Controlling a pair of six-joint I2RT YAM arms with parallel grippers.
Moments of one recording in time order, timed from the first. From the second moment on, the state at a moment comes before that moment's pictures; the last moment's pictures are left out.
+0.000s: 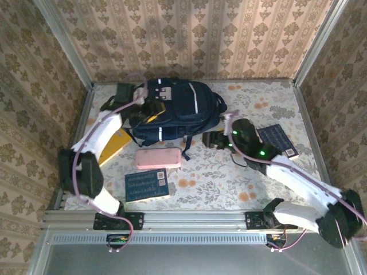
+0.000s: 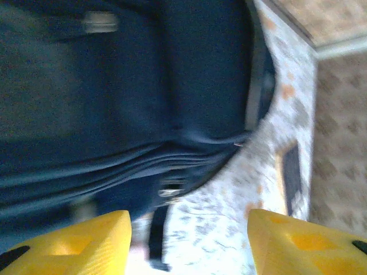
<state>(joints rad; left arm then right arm) -0.22 1.55 1.23 -0.54 0.52 -0.66 0.63 1.17 0.85 -0.20 -0.07 0.43</state>
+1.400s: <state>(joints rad) -0.38 1.59 0.77 -0.12 0.59 -1.00 0.69 1.90 1.19 -0.48 -0.30 0.22</state>
